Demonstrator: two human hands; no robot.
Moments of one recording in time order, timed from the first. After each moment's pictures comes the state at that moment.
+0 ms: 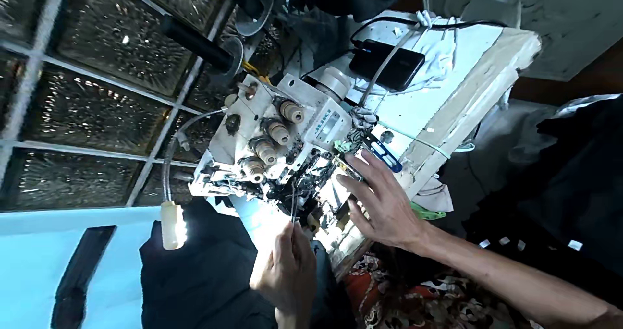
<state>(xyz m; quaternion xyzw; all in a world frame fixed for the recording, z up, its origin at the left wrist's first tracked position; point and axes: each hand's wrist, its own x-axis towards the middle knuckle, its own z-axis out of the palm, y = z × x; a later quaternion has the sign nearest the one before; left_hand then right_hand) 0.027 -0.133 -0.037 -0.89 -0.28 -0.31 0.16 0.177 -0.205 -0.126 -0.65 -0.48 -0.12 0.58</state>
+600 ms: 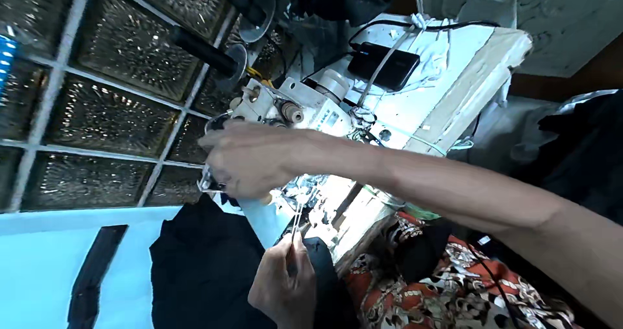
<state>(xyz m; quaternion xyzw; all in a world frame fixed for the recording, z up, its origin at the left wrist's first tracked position) 0.007 -0.144 -0.033 -0.90 -0.27 -0.33 0.11 0.226 -0.099 0.049 -0.47 -0.80 0.13 0.36</state>
